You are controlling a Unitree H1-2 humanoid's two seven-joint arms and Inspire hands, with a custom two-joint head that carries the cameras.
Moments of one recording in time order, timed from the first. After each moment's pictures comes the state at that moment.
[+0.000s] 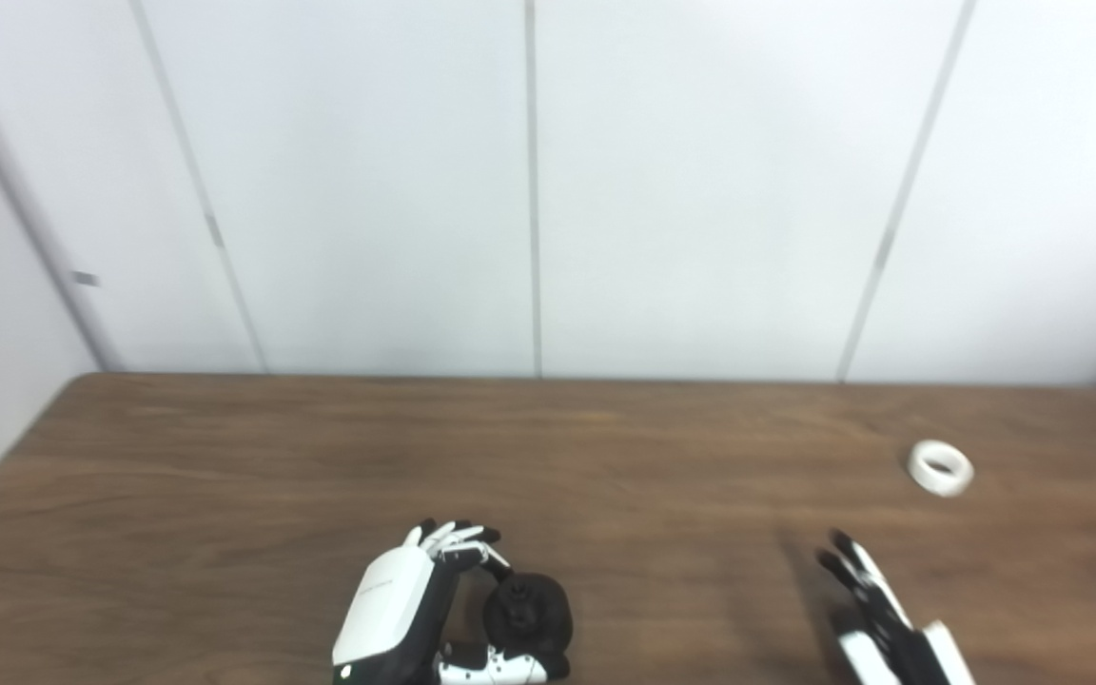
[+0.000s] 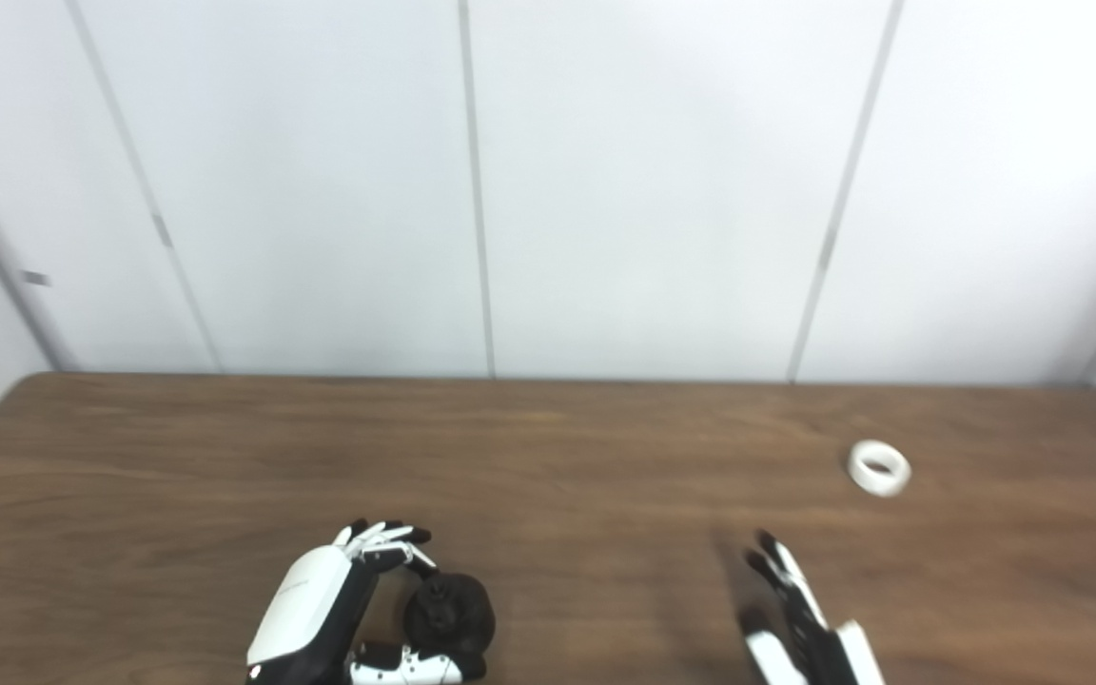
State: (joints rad) left arm 0.04 0.21 -0.37 -0.33 0.73 0.26 0.02; right arm 0.20 -0.13 0.08 -0.30 -0.25 0.05 -0.02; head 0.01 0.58
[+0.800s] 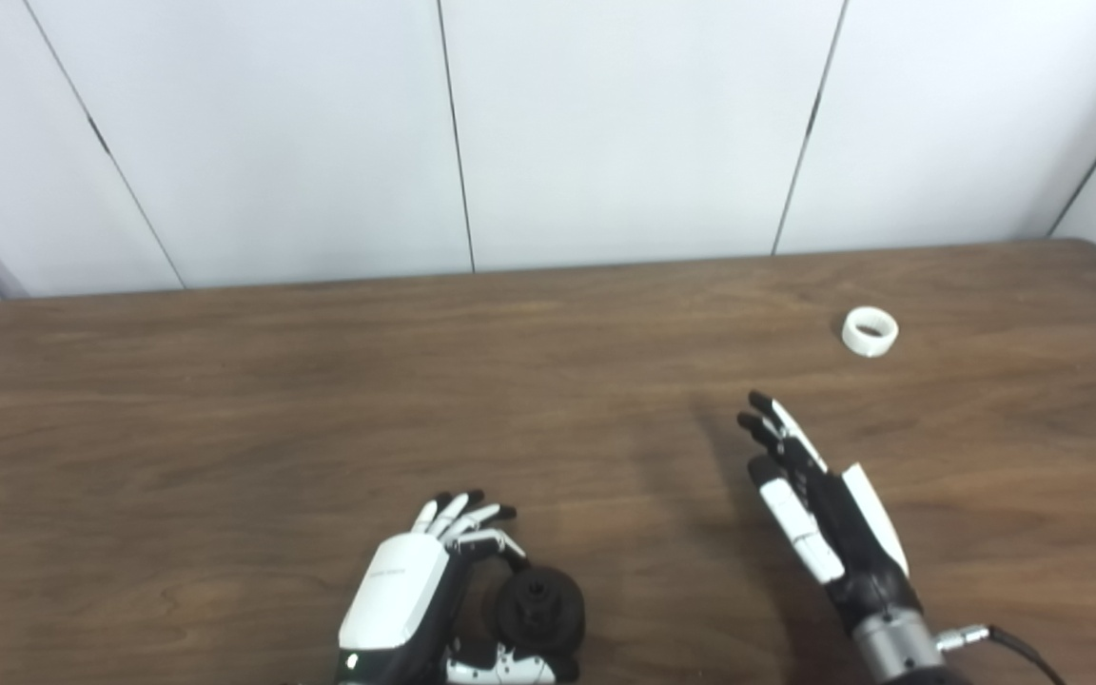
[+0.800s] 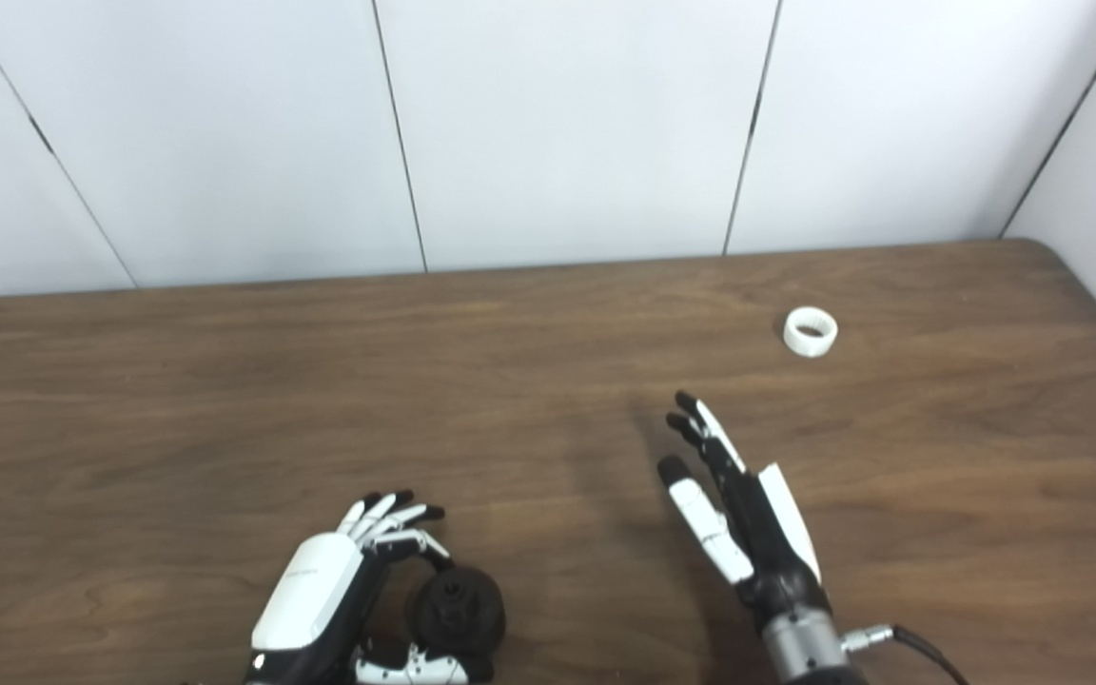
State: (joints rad) left arm 0.17 0.19 -0.42 -0.34 0.84 0.10 -0.02; right arm 0.19 -0.12 0.12 -0.42 -0.28 0.20 -0.02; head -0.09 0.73
